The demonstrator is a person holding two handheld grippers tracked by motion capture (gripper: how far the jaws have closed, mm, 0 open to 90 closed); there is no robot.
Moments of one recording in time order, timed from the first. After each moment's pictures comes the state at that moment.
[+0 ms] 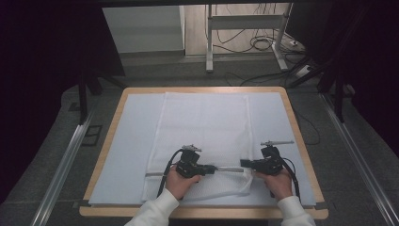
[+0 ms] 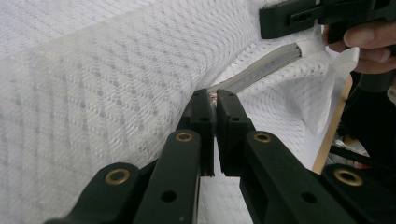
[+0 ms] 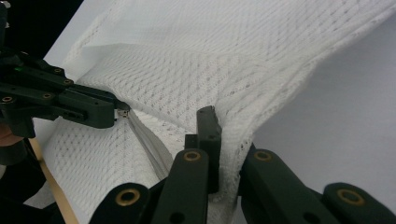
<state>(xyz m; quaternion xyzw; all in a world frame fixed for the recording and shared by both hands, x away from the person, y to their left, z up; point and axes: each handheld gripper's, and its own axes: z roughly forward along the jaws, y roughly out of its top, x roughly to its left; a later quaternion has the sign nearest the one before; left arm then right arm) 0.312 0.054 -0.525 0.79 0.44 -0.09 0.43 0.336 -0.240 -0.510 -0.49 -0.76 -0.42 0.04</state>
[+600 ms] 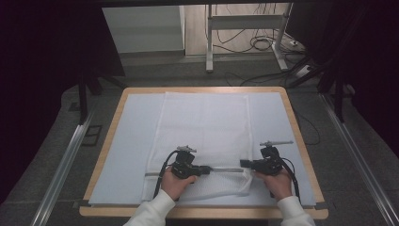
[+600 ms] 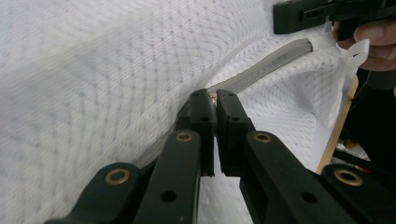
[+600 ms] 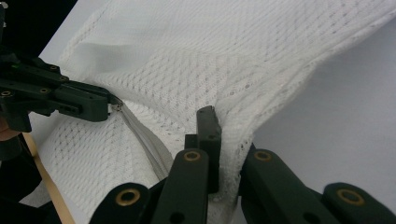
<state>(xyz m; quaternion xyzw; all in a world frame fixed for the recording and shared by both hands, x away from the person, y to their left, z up) 0.309 0.070 -0.530 0.78 0.45 -0.09 0.43 0.336 -0.239 -0.511 -0.49 -0.77 -0.41 0.04</state>
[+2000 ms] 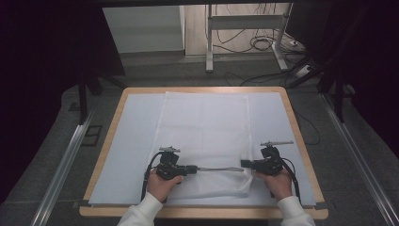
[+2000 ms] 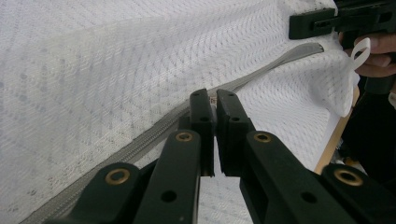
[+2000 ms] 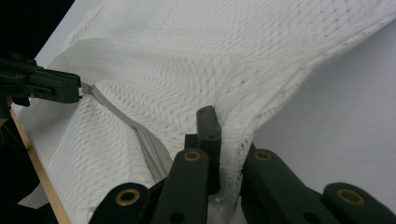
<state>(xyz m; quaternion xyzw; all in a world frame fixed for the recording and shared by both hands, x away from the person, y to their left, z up) 0.299 0.111 -0.527 0.75 0.48 -0.08 0.44 0.337 -0.241 -0.513 -0.49 -0.76 -0.41 0.04</state>
